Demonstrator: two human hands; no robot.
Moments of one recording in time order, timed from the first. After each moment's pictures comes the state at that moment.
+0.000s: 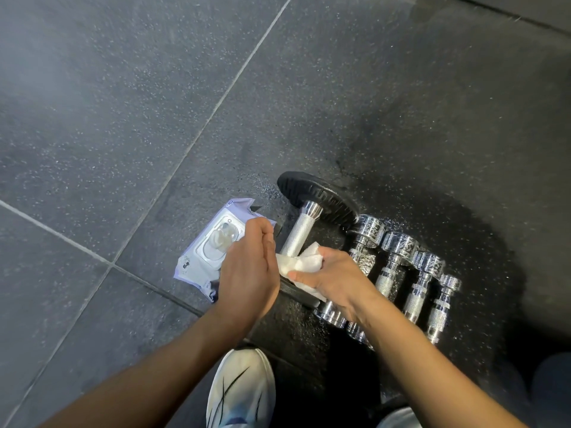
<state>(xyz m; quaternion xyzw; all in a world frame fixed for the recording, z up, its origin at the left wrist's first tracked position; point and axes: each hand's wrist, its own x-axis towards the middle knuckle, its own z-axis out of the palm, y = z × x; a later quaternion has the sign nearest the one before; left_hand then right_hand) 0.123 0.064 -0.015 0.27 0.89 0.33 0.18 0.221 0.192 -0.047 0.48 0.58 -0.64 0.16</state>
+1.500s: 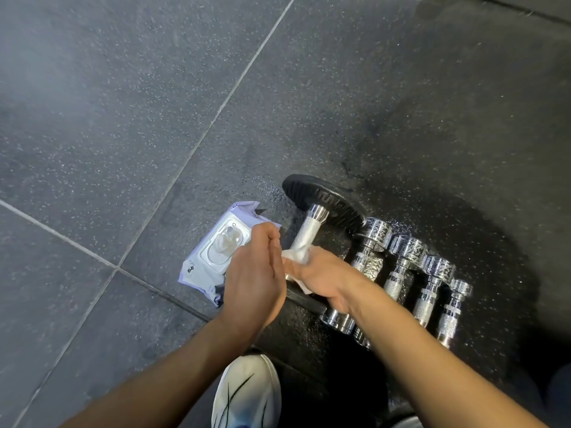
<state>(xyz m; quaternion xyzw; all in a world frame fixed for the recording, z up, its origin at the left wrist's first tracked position) 0.124 0.063 -0.019 0.29 0.88 0.34 0.16 0.189 0.188 -0.031 0.41 0.58 -0.66 0.23</state>
